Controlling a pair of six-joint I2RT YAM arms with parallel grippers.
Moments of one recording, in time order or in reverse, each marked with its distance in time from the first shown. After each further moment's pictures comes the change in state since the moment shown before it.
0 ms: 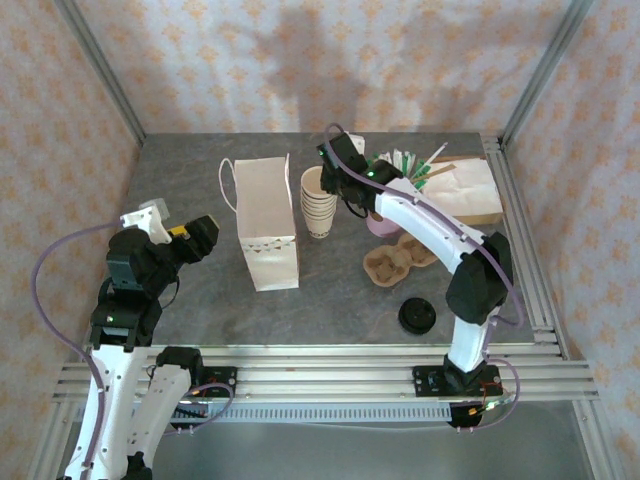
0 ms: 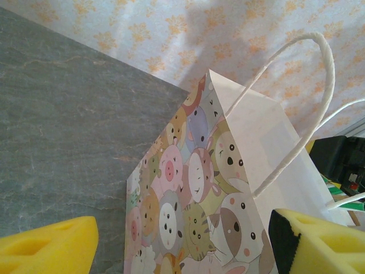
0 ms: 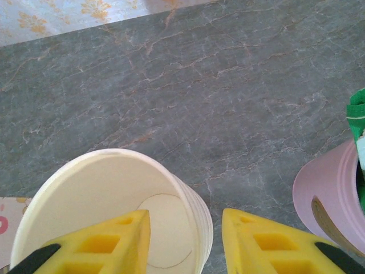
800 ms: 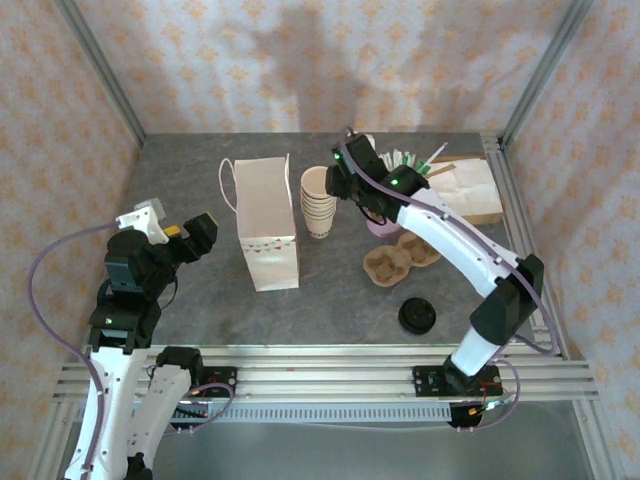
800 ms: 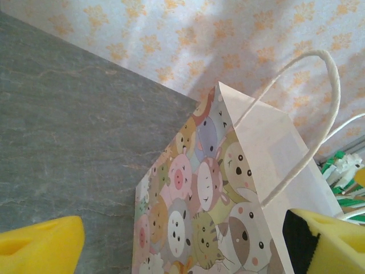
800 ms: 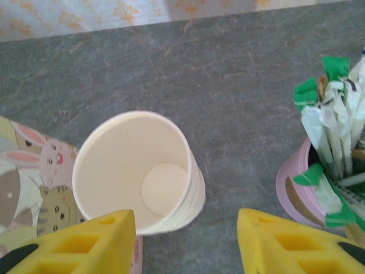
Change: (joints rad) left arm 0.000 -0.011 0.005 -0.001 -0.042 0.000; right arm 0.026 -0.168 -0.055 -0.055 -0.018 -0.072
